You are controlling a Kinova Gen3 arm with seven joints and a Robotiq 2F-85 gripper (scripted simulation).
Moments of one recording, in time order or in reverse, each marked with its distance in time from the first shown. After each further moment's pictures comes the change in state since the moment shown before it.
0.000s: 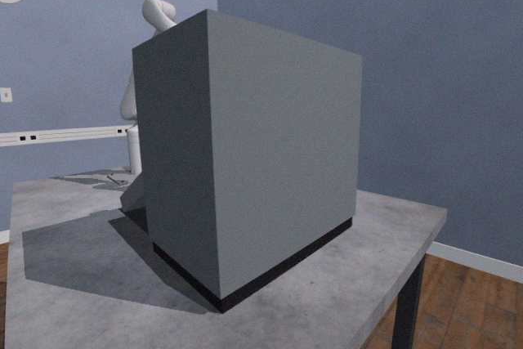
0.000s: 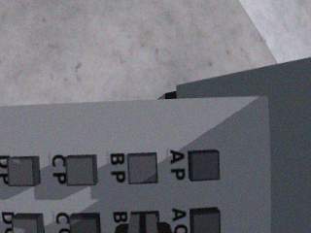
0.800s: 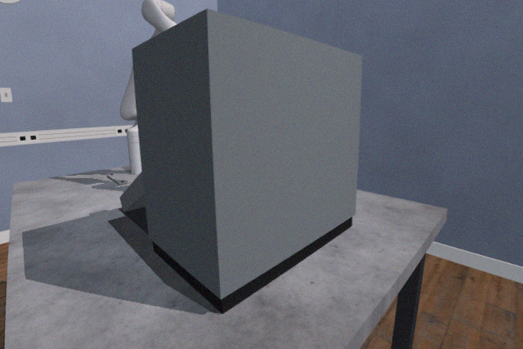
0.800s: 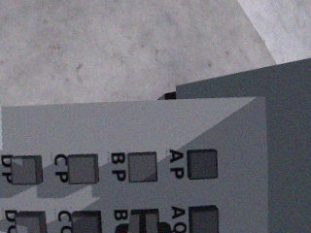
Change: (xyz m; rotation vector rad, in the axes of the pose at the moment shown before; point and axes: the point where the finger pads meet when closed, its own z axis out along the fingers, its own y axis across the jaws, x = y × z) arm 0.000 0.000 -0.005 0.000 0.000 0.000
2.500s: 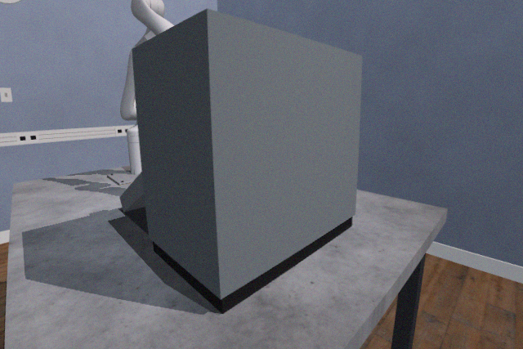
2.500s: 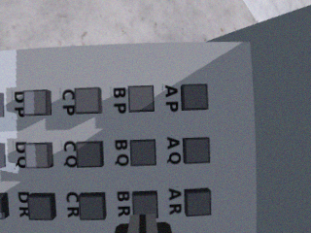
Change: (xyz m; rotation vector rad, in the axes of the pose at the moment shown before) arm -0.041 0.000 -0.022 0.000 0.005 -0.004
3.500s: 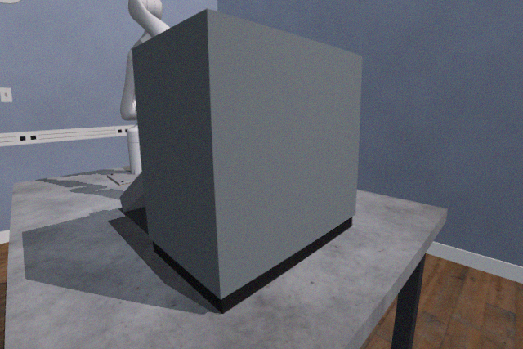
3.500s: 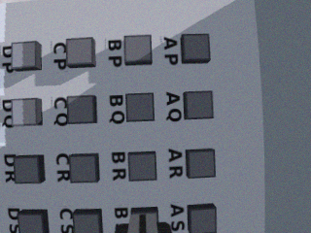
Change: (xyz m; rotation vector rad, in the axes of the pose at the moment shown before) arm -0.027 0.000 0.017 -0.001 -0.005 0.005
